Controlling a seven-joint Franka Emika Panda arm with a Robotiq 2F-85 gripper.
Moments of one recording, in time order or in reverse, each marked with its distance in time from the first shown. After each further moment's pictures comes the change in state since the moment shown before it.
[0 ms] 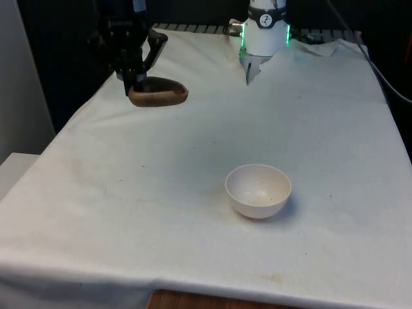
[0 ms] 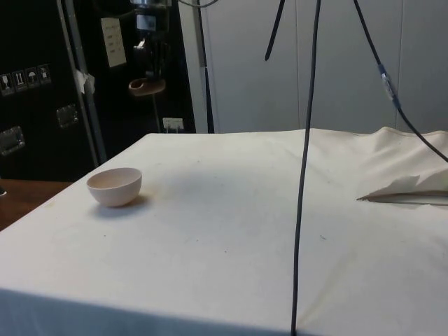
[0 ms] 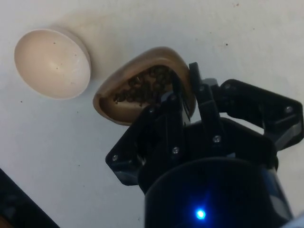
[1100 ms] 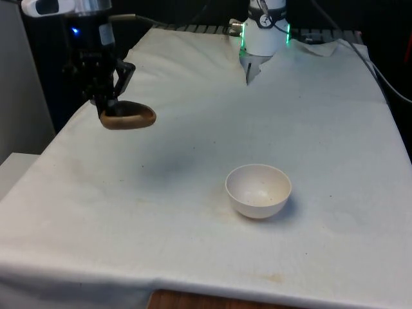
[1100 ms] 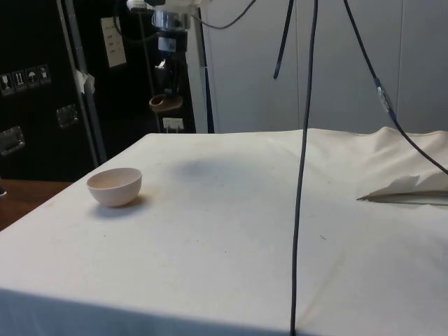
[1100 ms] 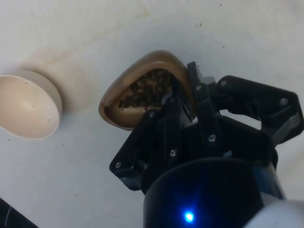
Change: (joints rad) arm -0.080 0.096 -0.026 0.004 0.113 0.053 -0.131
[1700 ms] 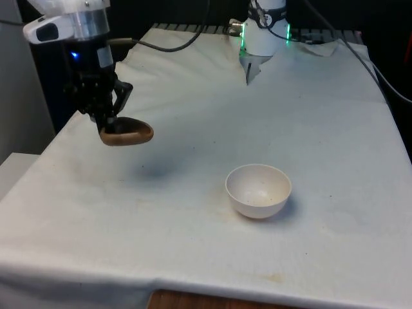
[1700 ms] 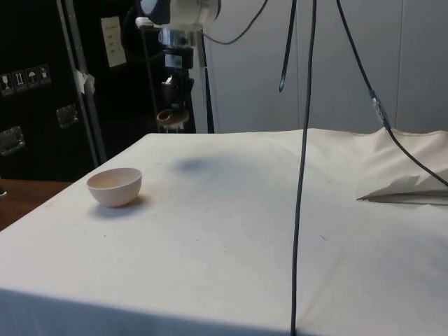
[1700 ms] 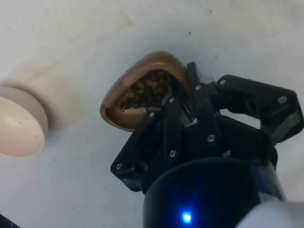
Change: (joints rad) arm -0.020 0.064 0.001 -0.001 0.044 0.024 -0.028
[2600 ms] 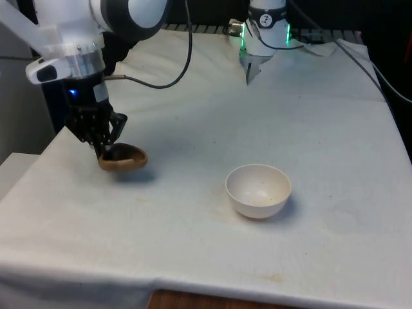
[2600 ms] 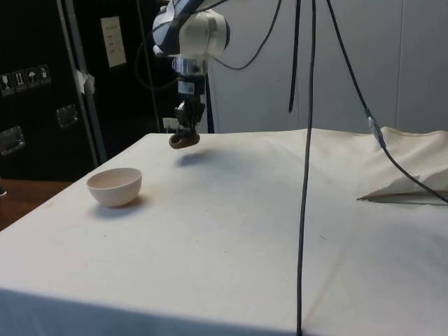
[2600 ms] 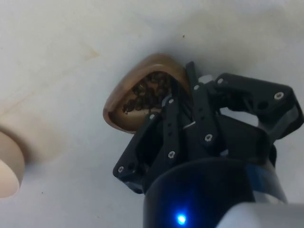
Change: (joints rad) arm -0.056 0.115 0.024 0.012 0.084 0.061 -0.067
